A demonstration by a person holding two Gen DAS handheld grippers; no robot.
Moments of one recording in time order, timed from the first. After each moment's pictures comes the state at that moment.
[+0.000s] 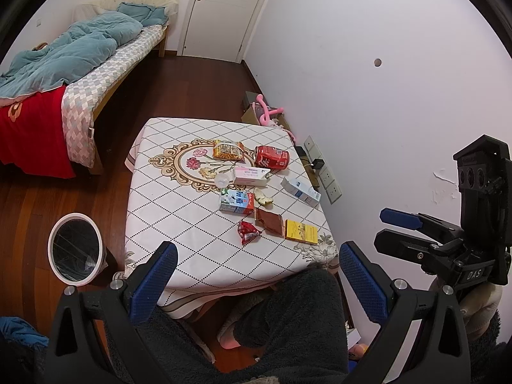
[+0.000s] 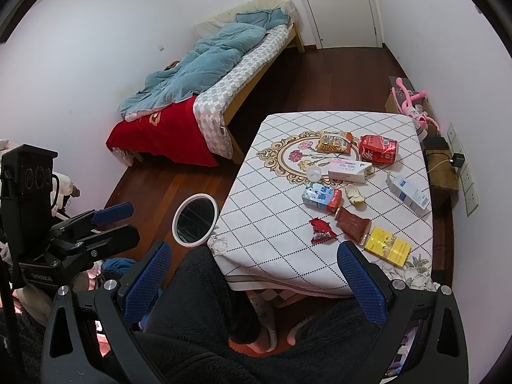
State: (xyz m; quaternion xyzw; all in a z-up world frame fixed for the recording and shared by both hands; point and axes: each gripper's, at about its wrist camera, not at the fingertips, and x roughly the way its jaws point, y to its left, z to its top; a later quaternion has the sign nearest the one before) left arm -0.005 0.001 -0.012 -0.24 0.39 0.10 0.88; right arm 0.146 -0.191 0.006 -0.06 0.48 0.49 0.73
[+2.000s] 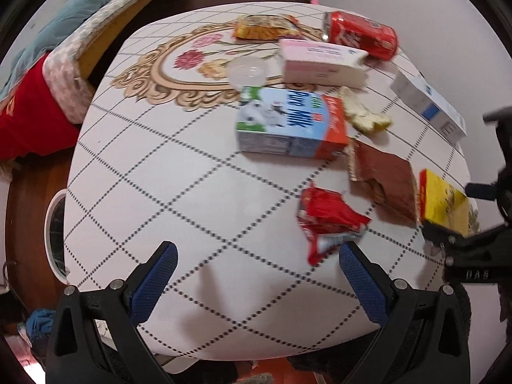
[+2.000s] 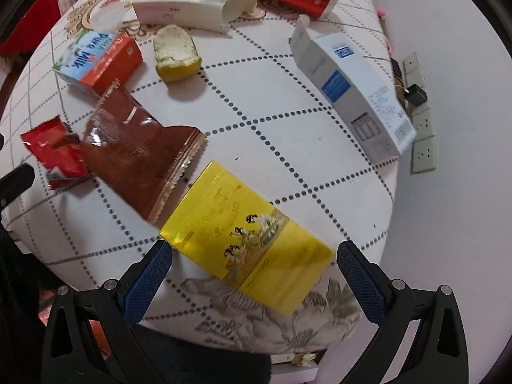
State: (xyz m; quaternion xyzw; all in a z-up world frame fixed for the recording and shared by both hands) left arm 0.180 -0.015 -0.282 -0.15 0.58 0.20 0.78; right arm 0.321 -0.152 -0.316 -0.33 0.60 0.28 0.67
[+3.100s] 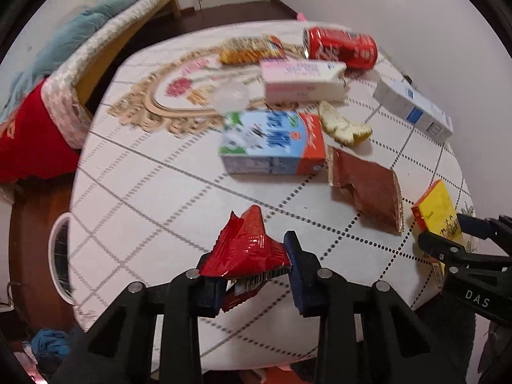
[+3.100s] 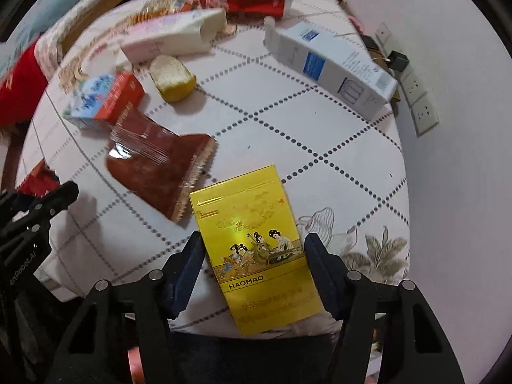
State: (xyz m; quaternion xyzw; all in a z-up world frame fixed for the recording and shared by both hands) left arm 0.177 -0.022 -0.271 -0.11 0.54 0.20 0.81; right arm 0.282 -0.178 -0.297 -0.19 0.60 0.24 0.74
